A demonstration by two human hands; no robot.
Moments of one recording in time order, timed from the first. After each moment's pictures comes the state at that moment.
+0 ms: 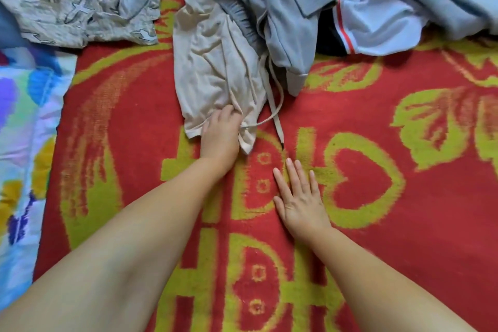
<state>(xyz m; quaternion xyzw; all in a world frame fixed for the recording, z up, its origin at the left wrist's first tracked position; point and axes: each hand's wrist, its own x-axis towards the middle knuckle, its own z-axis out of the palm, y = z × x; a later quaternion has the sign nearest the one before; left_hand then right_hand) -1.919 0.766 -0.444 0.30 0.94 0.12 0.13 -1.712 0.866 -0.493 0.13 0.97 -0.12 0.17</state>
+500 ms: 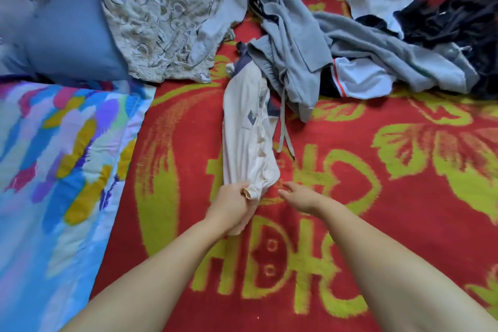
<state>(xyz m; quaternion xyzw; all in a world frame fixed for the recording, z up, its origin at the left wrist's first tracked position) -1.796 0.669 -0.315 0.11 0.87 0.35 0.32 -1.748 0.851 -0.383 0.22 0.83 -0.38 0.35</state>
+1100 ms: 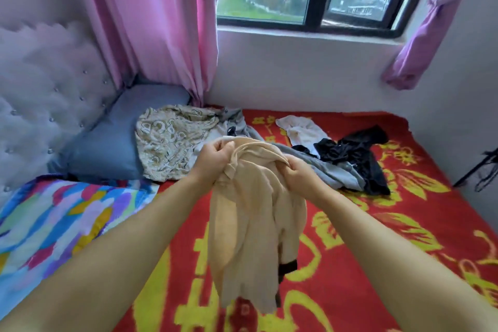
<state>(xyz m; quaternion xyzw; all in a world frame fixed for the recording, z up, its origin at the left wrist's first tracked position) -1.818 0.685 0.012 0.20 0.72 0.65 0.14 -1.719 0.865 -0.007 0.14 0.89 -0.43 -0.08</state>
